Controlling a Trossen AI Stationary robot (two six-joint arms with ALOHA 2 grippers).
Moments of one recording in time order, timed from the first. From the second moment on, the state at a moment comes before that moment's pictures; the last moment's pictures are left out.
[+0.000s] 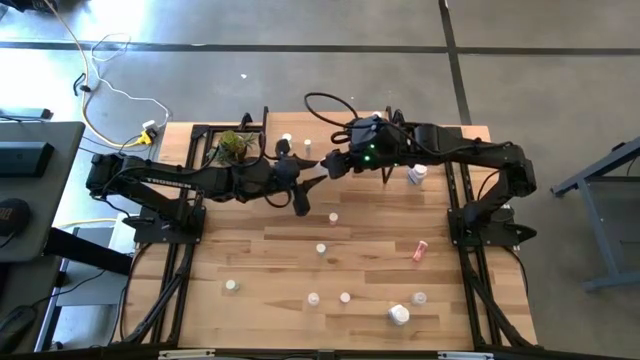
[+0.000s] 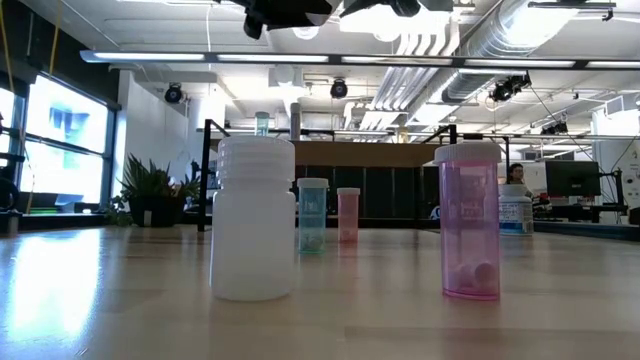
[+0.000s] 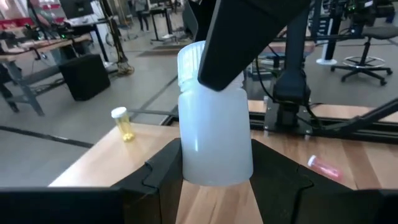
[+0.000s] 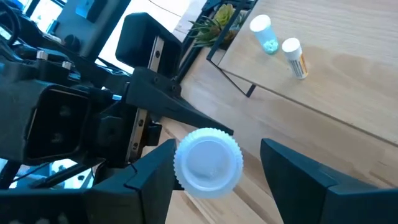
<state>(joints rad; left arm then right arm) 0.11 1.34 0.97 0.21 -0.38 0.07 -0.09 1.61 1.80 -0.83 0.14 0.91</state>
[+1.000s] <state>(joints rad) 0.11 1.34 0.97 0.23 -0.39 0.20 -0.11 1.62 1.80 -0.85 0.13 0.76</state>
